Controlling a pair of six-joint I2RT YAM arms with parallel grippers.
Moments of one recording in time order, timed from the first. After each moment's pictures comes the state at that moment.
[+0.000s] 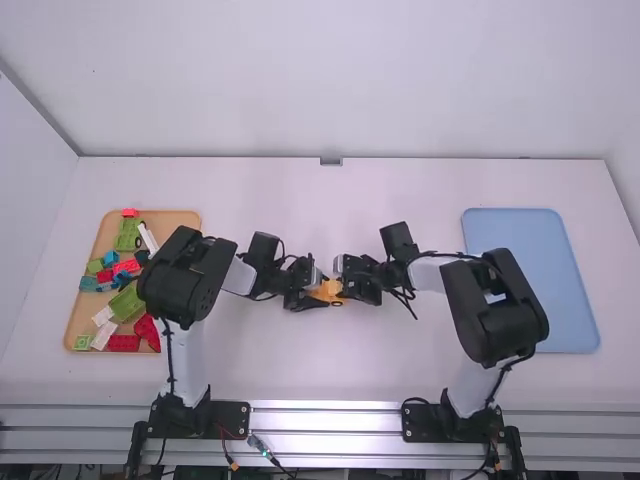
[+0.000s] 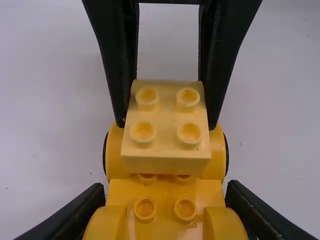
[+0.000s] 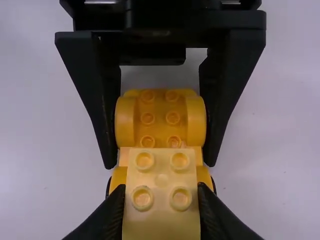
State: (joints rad) left arm -0.27 2.07 0.75 0.35 1.03 0.93; right arm 0.34 1.87 0.79 -0.10 -0.83 -1.08
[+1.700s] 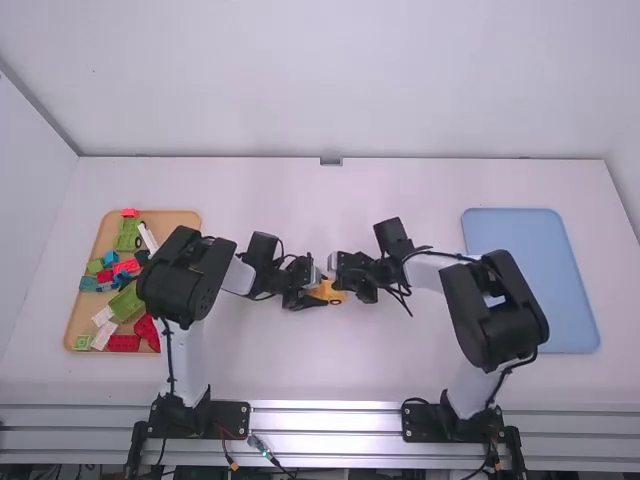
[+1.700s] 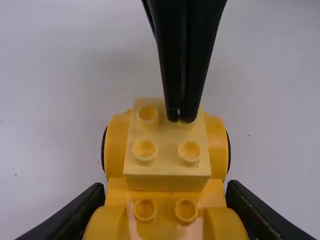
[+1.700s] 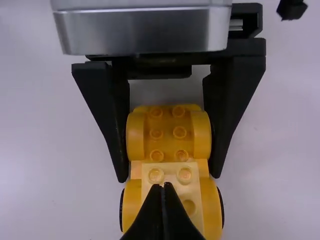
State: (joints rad) left arm -0.26 2.07 0.75 0.35 1.01 0.93; right arm 0.38 1.85 0.84 -0.18 -0.78 -1.05
